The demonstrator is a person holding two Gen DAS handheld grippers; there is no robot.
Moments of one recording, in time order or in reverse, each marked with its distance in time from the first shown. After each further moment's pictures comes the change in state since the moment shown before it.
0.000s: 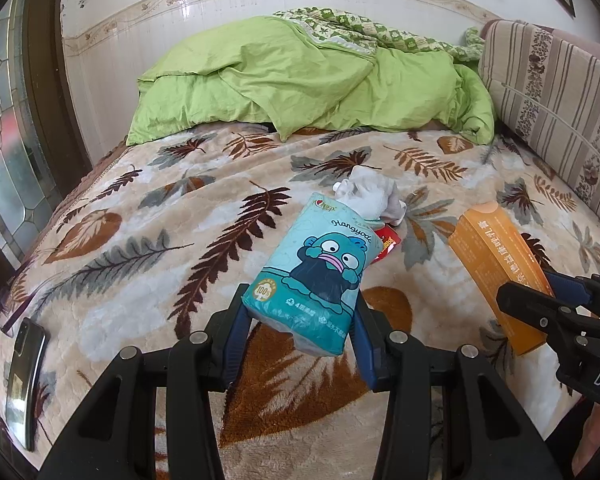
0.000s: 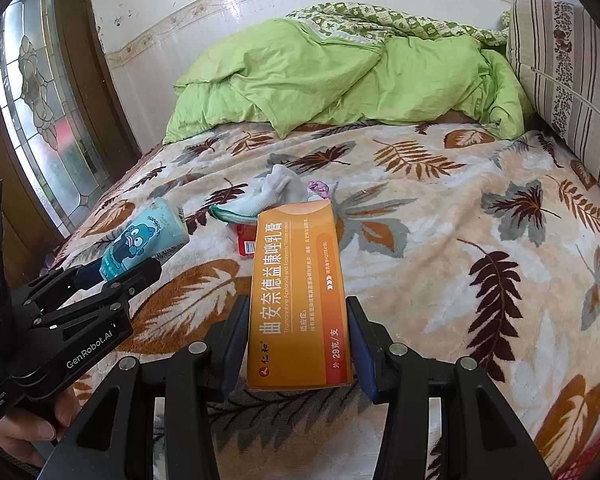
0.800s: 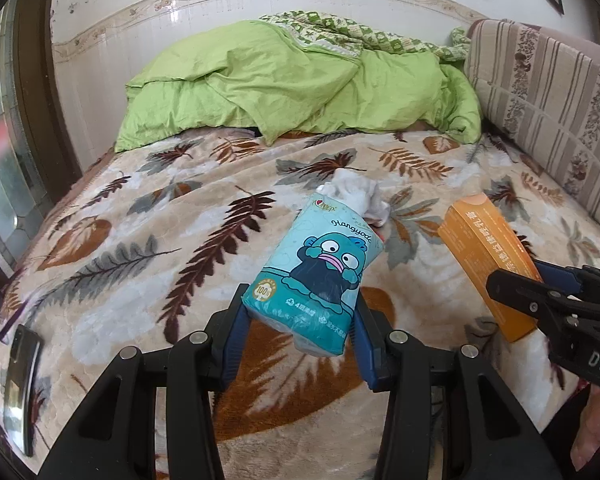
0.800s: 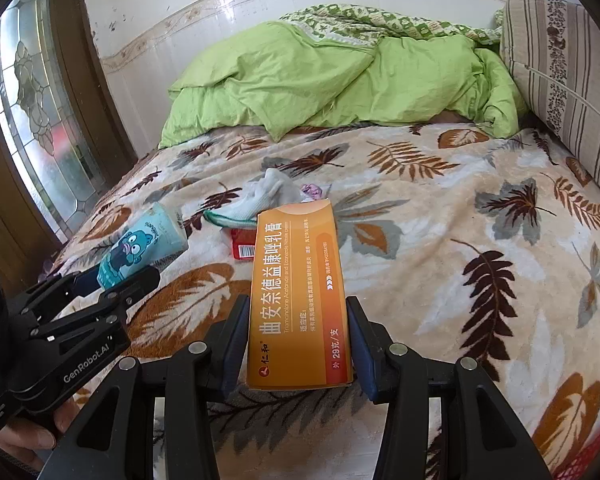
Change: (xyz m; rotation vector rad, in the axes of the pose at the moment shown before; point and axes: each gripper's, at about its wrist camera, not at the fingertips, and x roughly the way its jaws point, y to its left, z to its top) left arm -0.009 -0.014 0.005 0.017 -0.009 -0.062; right arm -0.009 -0.009 0.002 0.040 -0.017 -0.005
